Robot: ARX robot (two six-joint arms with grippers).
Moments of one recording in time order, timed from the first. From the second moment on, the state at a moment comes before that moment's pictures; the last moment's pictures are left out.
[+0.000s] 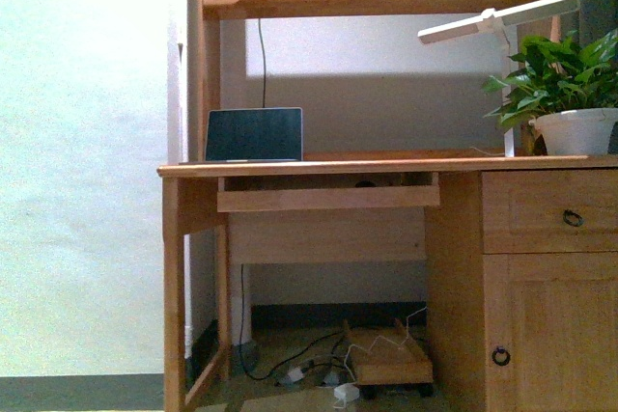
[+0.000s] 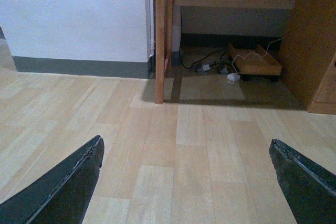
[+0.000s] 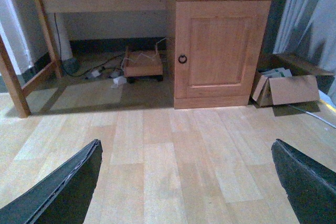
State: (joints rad) left arm -0.01 0.00 0.01 0.00 0.00 0.00; right arm 0.00 0.00 0.02 0.00 0.00 0.00
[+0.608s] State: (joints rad) left arm -0.01 0.00 0.01 0.00 0.00 0.00; right arm 0.00 0.00 0.02 0.00 0.00 0.00
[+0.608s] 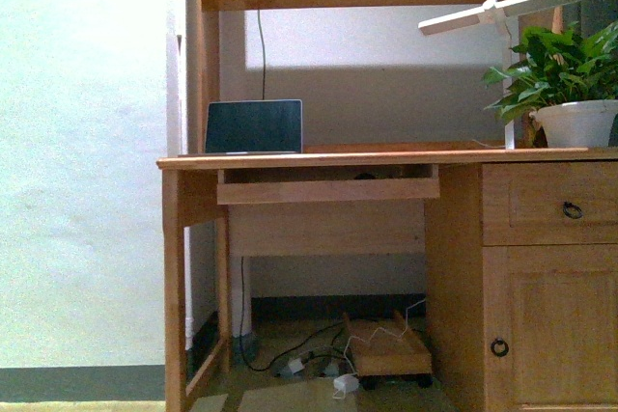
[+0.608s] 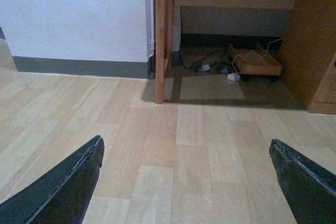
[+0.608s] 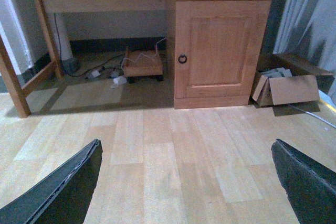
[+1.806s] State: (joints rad) left arm -0.01 0.00 0.01 0.00 0.00 0.00; right arm 0.00 0.00 0.02 0.00 0.00 0.00
